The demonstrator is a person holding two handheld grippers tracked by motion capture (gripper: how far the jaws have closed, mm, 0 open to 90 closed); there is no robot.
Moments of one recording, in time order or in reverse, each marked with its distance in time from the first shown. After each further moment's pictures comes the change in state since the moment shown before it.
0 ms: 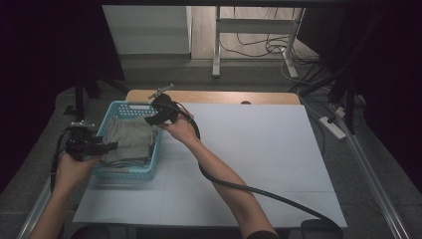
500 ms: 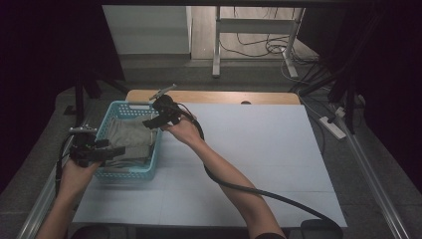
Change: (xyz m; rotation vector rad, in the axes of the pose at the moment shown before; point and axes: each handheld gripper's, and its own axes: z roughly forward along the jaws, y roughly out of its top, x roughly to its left) left arm -0.025 -0.009 -0.008 -0.070 -0.146 -0.009; right arm 0.007 -0.002 -0.015 -0.010 0.068 -0.001
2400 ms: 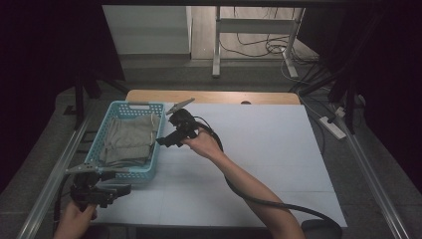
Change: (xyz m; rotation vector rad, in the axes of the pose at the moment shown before) left arm -0.057 -0.079 -0.015 -0.007 -0.218 0.043; right arm 0.009 -0.050 -0.049 0.019 0.096 -0.016
